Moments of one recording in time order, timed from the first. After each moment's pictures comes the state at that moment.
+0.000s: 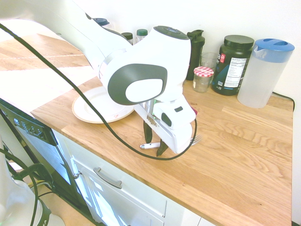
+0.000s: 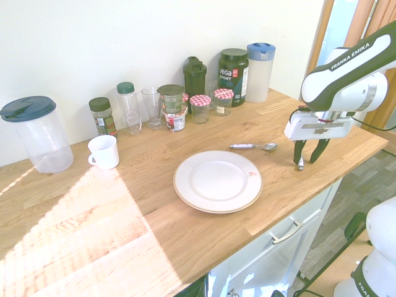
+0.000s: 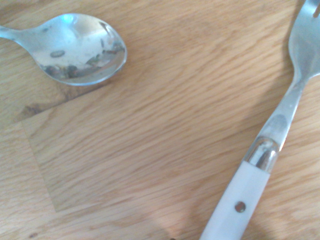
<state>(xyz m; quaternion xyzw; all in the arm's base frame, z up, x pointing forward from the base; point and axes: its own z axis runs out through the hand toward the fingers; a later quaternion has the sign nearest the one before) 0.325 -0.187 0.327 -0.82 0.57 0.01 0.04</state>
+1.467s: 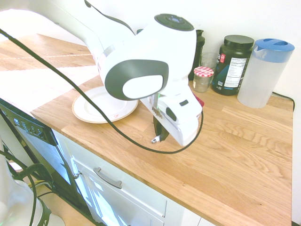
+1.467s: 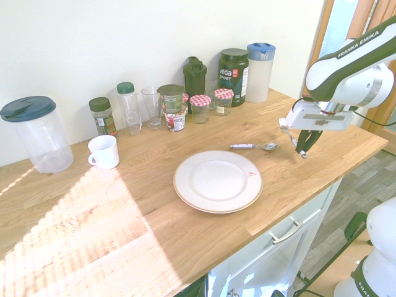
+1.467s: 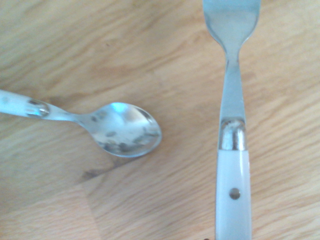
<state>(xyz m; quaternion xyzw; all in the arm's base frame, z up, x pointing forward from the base) 0.332 -0.185 0.375 -0.82 0.57 -0.07 0.08</state>
